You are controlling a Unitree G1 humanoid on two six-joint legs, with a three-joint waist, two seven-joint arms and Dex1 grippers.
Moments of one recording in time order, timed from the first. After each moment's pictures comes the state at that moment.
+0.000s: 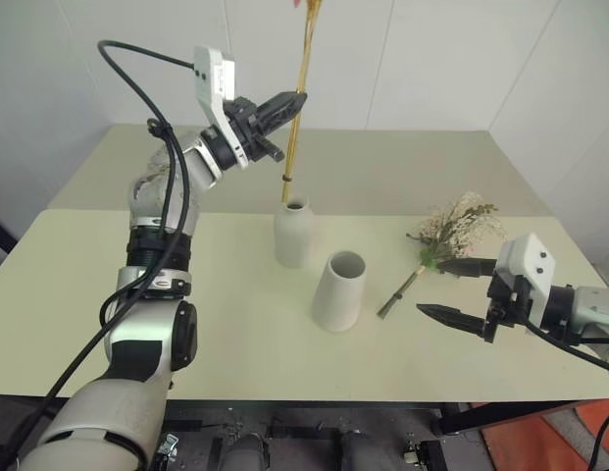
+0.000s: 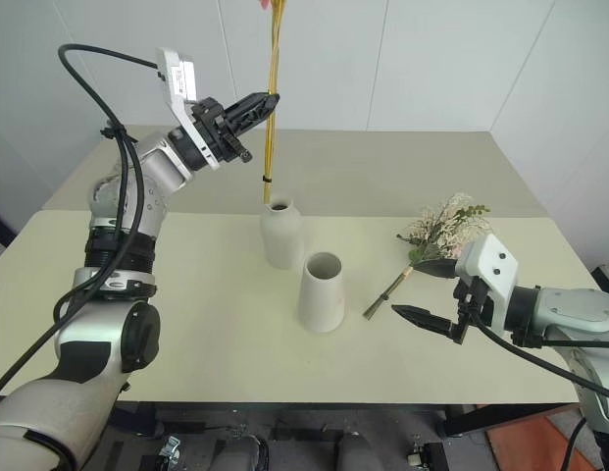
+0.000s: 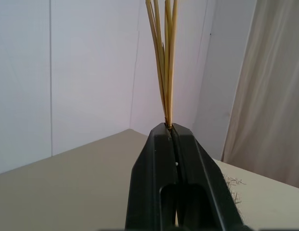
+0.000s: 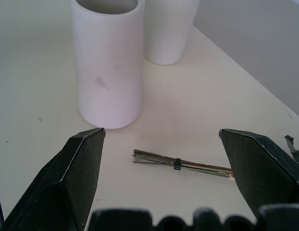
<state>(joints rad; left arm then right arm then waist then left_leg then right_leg) -1.20 0.33 0.15 0.59 -0.49 0.36 -0.83 -0.10 -0.94 -0.29 -0.41 0.54 0.50 0.99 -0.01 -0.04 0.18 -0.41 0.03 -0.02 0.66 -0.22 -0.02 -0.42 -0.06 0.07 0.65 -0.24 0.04</state>
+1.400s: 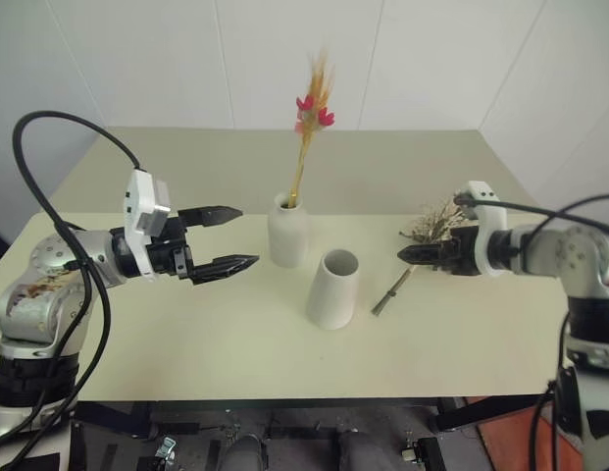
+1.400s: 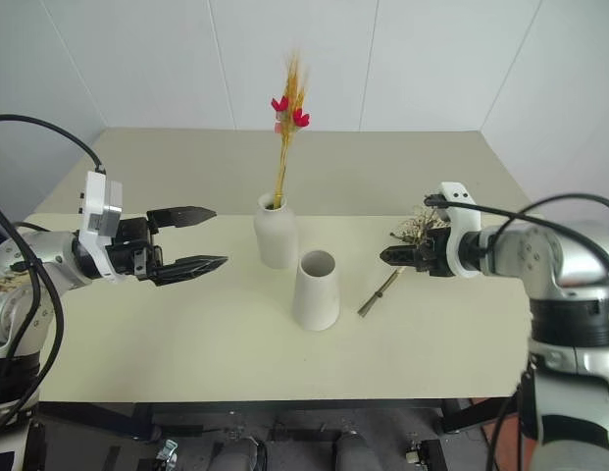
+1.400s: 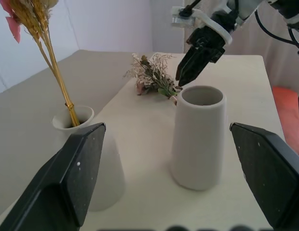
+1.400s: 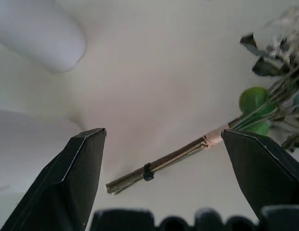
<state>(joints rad) -0.48 0.78 0.22 -0.25 -0.64 0.56 -1.14 -0.91 -0.72 -0.08 0.17 0.54 1.54 0.51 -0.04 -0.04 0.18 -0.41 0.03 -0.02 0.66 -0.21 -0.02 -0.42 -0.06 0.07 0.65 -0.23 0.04</state>
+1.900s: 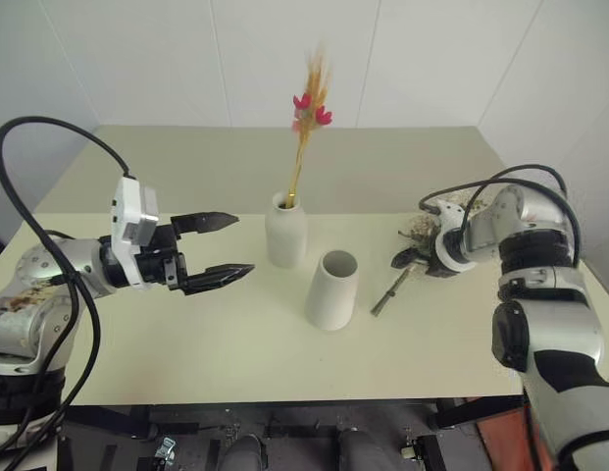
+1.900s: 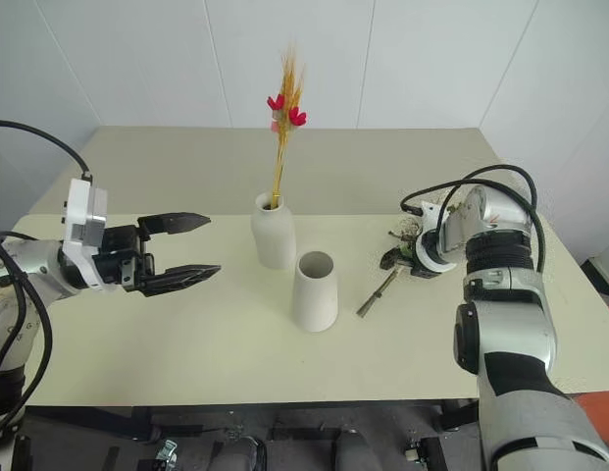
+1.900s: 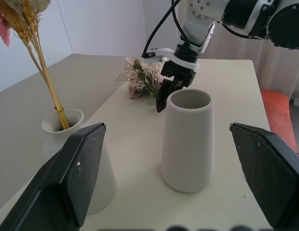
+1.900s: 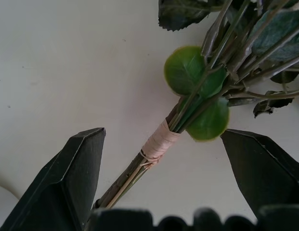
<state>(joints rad) -0.41 0.81 0.26 -0.31 -0.71 0.57 -1.12 -1.22 -0.51 -0.14 0.85 0.28 1.46 0.25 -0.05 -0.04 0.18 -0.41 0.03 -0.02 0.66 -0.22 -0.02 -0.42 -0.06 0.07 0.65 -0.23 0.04</state>
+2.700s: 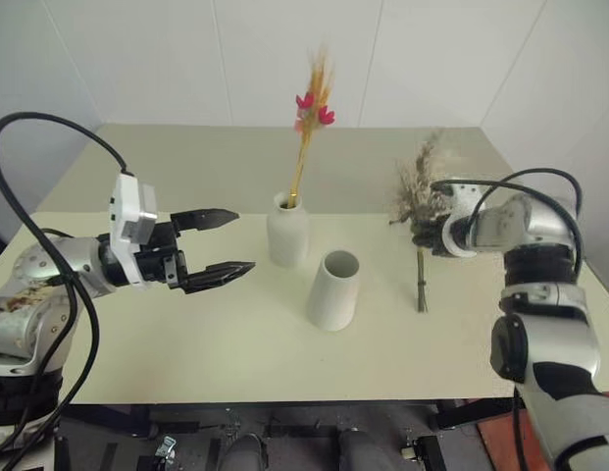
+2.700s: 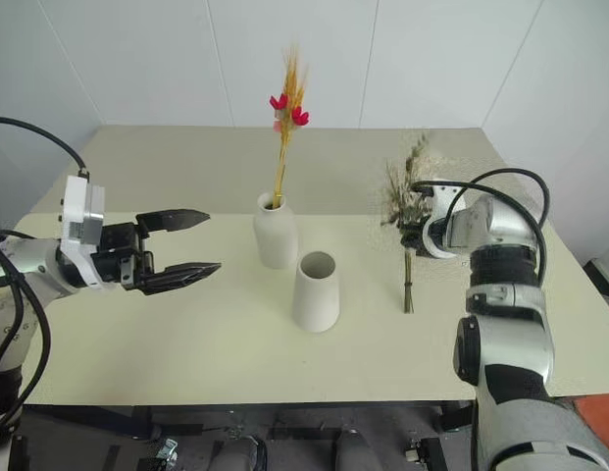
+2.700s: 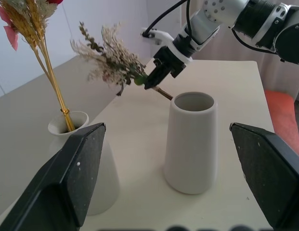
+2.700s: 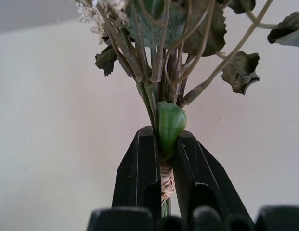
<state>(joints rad) -0.42 0.82 0.25 -0.31 -0.73 0.56 -1.11 -0.98 -0.49 -0.28 0.33 0.33 1.14 0.34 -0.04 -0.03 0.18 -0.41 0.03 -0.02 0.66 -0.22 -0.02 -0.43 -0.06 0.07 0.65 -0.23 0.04</state>
